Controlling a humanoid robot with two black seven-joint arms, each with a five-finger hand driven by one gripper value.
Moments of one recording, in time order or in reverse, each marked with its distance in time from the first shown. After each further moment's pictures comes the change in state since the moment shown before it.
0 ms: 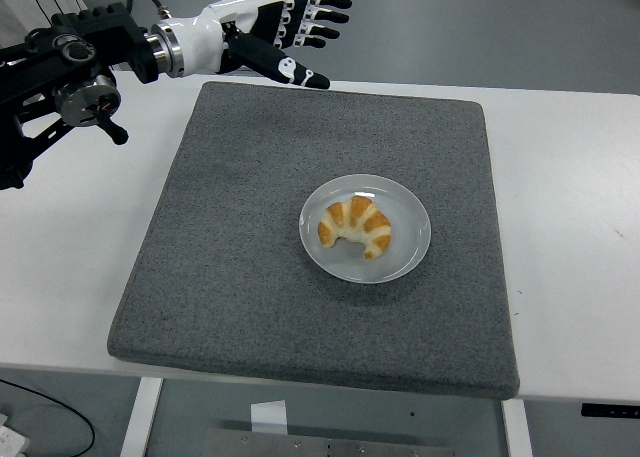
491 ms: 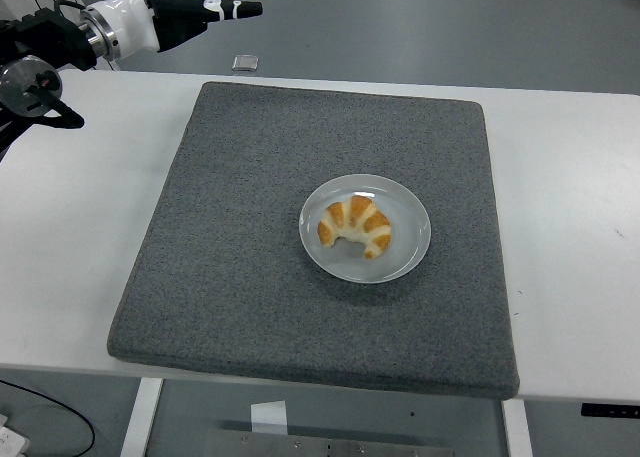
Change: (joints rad) left arm 0.061 0.079 -0.052 0.121 -0.409 -0.034 0.004; right arm 0.000 0.000 0.000 0.000 0.000 0.000 0.000
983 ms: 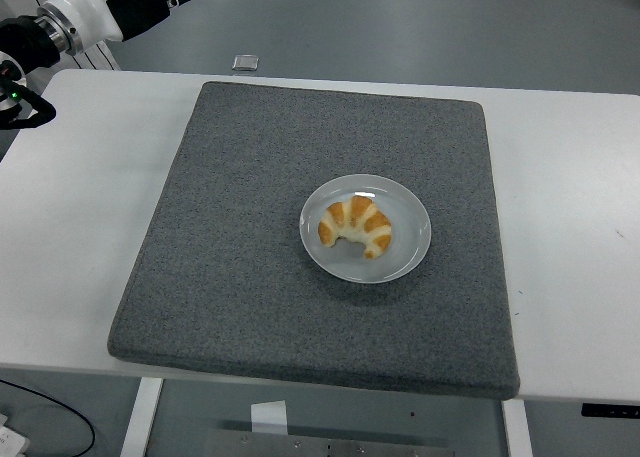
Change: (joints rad) left arm 0.039 0.032 -0.018 0.060 -0.234 -0.020 0.017; right arm 0.000 0.000 0.000 0.000 0.000 0.000 0.000
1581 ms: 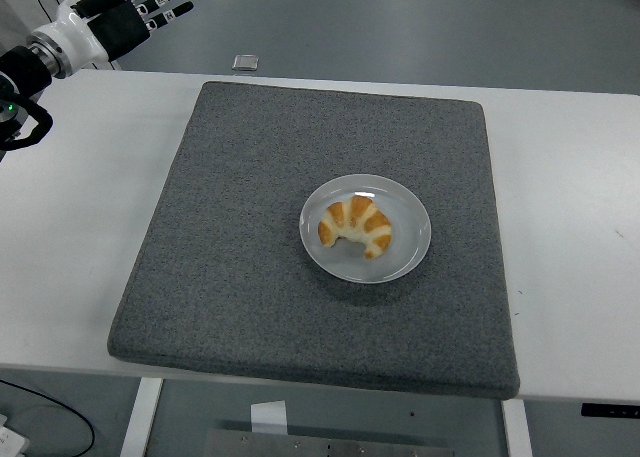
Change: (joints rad) left arm 0.040 -0.051 0.002 0.136 -0.183 0.001 0.051; right arm -0.001 0.000 0.001 0.012 0.003 0.005 0.000
